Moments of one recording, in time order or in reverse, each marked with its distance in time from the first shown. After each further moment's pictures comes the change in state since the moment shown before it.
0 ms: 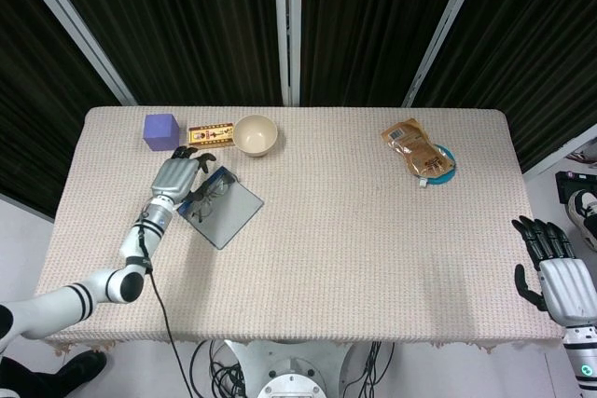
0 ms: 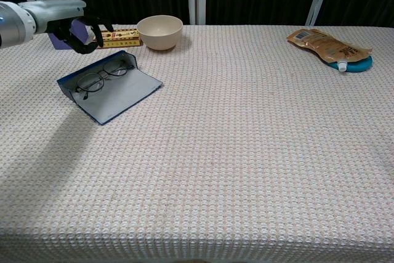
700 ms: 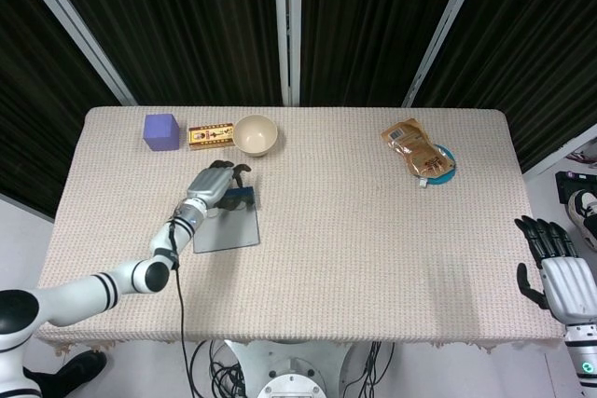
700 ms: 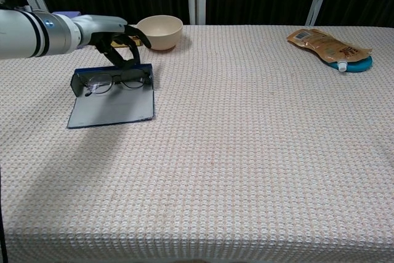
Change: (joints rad) left arm -0.093 -0.043 -0.035 -0.031 -0.078 -0.157 0.007; right arm 0.004 -0.004 0.006 0.013 0.019 -0.020 0.011
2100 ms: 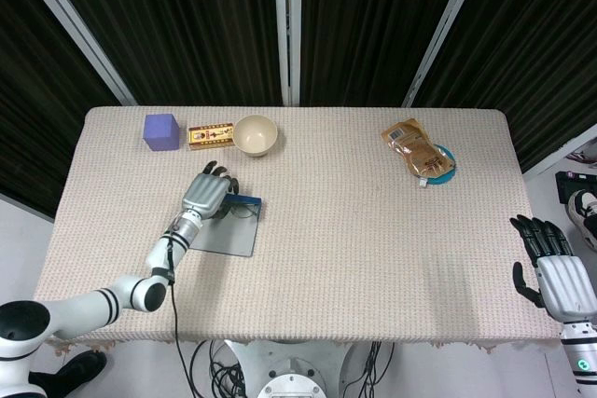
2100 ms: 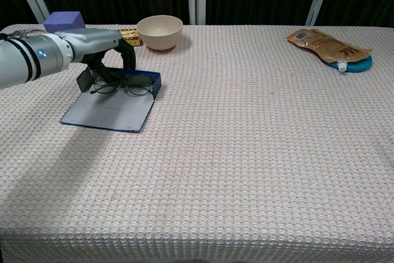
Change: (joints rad) left arm 0.067 -0.084 0.086 0.086 0.184 0.173 0.102; right arm 0.009 -0.005 0.002 -0.005 0.001 -0.013 -0.007
